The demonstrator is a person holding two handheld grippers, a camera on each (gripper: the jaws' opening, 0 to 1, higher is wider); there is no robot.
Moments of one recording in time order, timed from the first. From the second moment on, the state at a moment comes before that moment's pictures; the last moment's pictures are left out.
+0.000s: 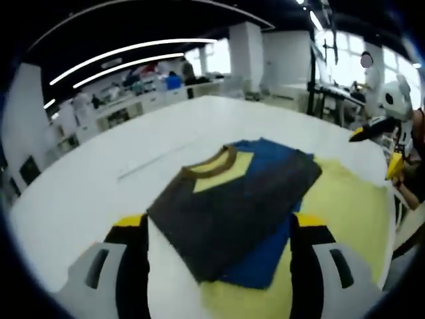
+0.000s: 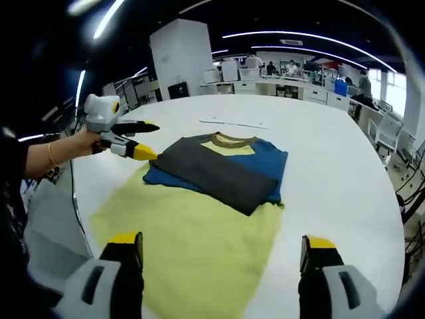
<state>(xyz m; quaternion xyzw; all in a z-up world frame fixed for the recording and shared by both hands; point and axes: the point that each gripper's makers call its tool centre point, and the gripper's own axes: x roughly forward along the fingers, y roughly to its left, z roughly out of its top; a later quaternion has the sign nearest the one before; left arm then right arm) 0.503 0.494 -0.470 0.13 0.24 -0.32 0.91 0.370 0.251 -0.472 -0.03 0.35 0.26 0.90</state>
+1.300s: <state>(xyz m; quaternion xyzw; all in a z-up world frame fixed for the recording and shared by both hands) 0.486 0.551 -0.532 0.16 0.29 -0.29 0.90 0.361 0.245 -0.478 -0.02 0.37 0.24 0.90</state>
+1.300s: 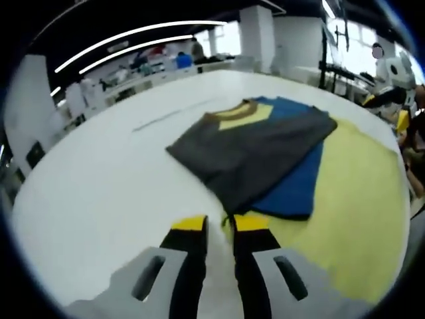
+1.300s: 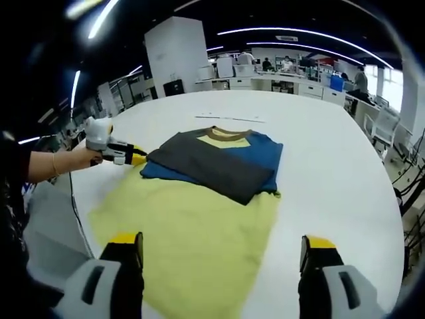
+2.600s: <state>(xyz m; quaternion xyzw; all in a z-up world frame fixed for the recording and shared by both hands) 0.468 0.578 -0.507 0.16 0.30 -0.26 0.91 0.351 0.260 -0.483 -0.02 0.37 0.26 0.89</state>
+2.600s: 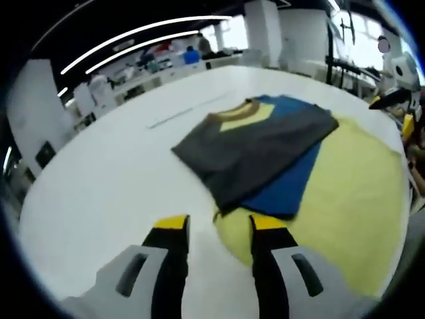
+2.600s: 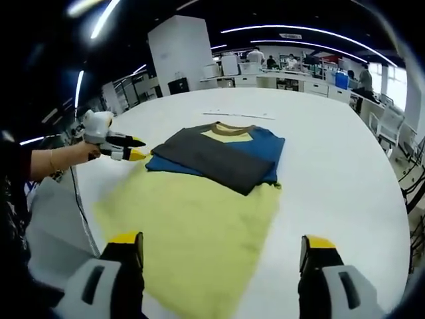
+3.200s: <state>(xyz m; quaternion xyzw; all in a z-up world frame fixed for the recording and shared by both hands) 0.396 0.569 -0.490 0.10 0.32 -0.29 0.90 0.329 0.266 -0.489 -0.03 0.38 0.28 0.88</state>
